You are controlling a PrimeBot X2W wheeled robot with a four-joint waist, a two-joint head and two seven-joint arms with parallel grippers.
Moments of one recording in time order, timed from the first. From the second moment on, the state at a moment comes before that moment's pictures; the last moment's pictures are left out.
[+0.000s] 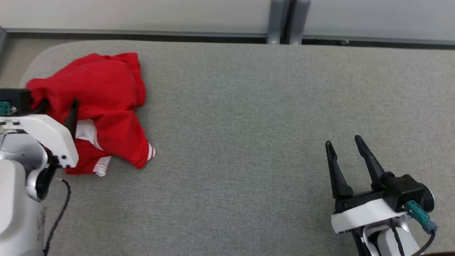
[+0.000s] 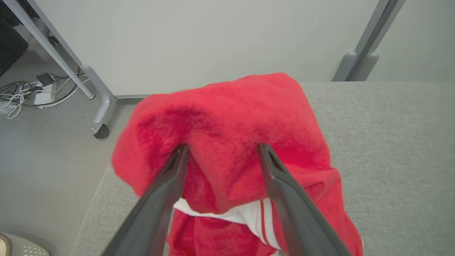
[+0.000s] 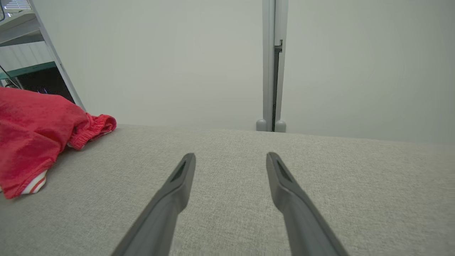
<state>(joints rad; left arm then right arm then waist) -0.49 0.30 0.02 0.39 -0.28 -0.12 0.32 -0.15 -0.05 0.16 0.16 0.15 0.13 -0.26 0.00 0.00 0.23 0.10</state>
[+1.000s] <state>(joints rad) -0.42 0.27 -0.11 -0.09 -0.54 -0.13 0.37 -0.11 -0.05 0.14 0.17 0.18 0.13 -0.26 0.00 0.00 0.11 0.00</state>
